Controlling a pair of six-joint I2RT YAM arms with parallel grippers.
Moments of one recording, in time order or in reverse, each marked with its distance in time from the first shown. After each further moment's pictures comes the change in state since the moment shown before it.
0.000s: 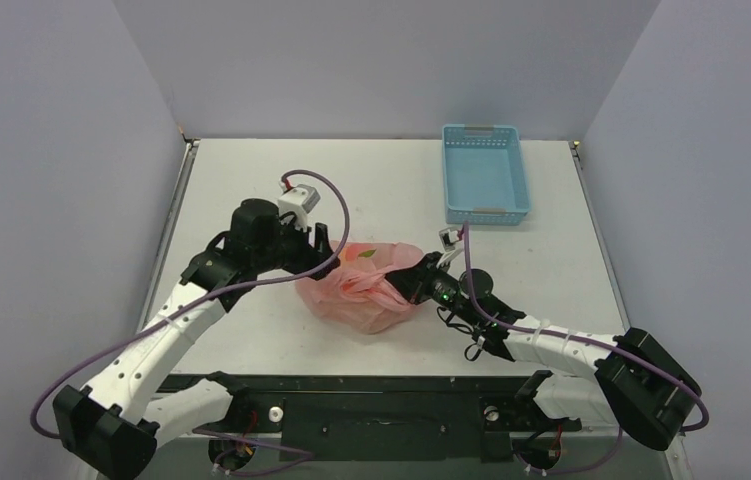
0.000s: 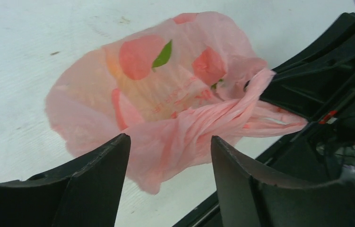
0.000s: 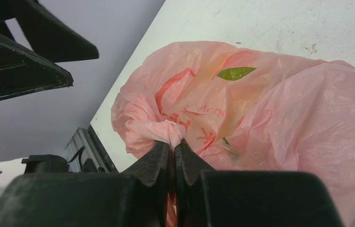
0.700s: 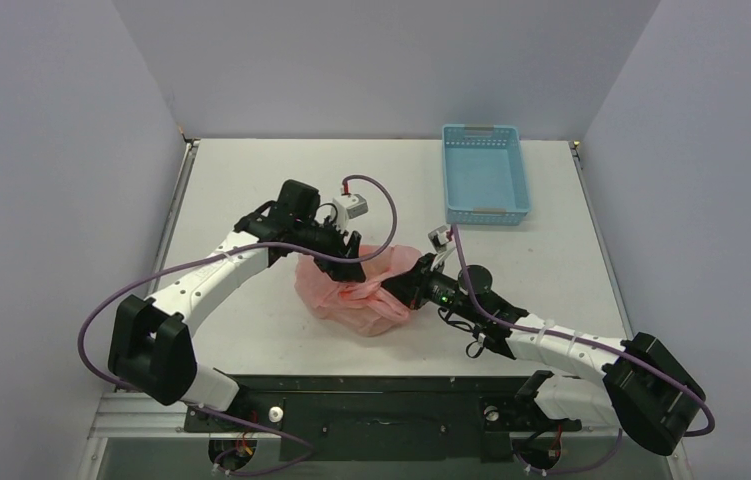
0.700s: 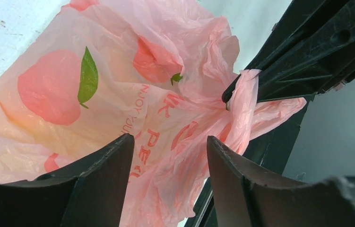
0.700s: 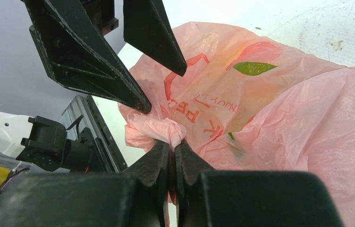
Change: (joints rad) left arm 0.006 0.445 0.166 -0.030 0.498 0.345; right arm 0.000 -0.031 0.042 -0.118 -0.141 -0.113
